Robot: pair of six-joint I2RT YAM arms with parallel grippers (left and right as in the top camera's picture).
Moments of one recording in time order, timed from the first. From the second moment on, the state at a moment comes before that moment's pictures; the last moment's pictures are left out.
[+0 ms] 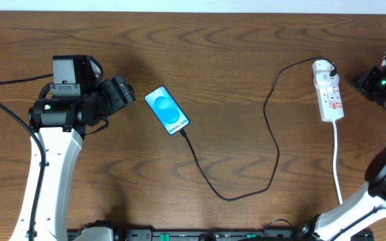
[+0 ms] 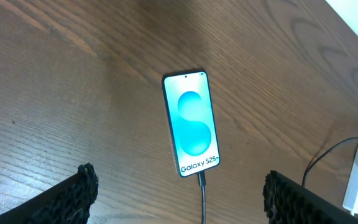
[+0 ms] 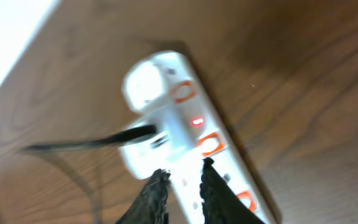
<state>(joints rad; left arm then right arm) 0.02 1.33 1.22 -0.89 0.23 -0.53 -0.55 1.95 1.52 -0.65 -0.52 0.15</state>
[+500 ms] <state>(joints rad) 0.02 1.33 1.22 -0.89 0.23 -0.53 -0.20 1.21 1.54 -1.01 -0.50 0.00</state>
